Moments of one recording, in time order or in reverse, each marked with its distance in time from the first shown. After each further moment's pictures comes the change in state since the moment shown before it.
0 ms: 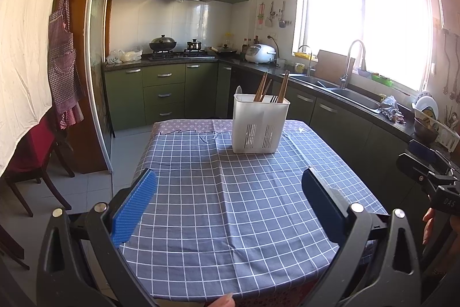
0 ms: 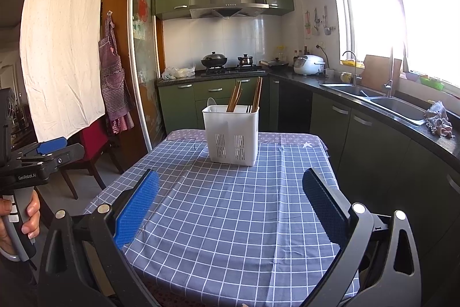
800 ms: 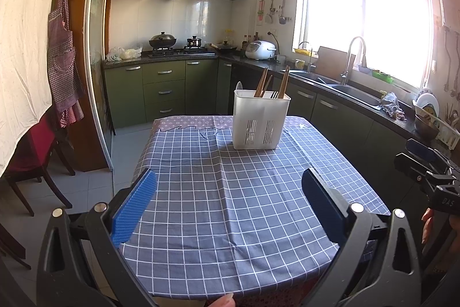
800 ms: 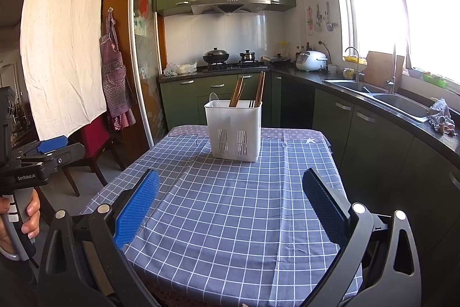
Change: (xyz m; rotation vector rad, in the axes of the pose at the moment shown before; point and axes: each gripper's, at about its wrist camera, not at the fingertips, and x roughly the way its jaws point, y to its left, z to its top) left arm 0.003 0.000 -0.004 0.000 0.018 0.005; right arm 0.009 0.002 -0.003 0.002 0.021 0.011
